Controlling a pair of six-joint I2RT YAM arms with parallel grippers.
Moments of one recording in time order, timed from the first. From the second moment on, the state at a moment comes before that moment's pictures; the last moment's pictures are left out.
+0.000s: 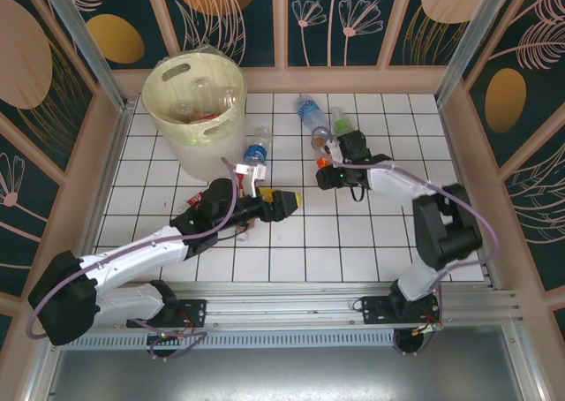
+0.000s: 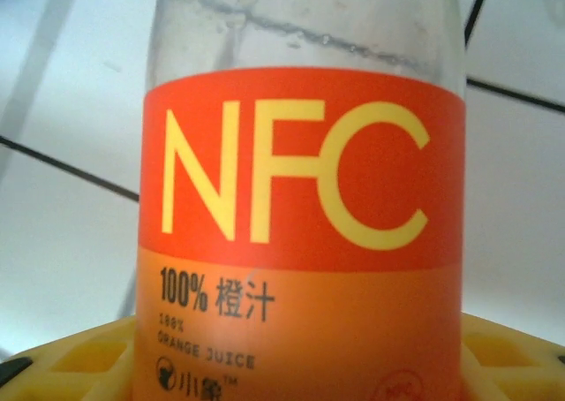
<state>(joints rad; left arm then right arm) -0.84 1.17 0.64 0.29 0.23 -0.82 0.40 1.61 1.02 -0.36 -0.15 0.08</state>
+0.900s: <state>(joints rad) -0.75 1.19 0.61 0.45 0.25 -1.05 0.71 1.12 0.76 -0.20 -0.59 0.30</state>
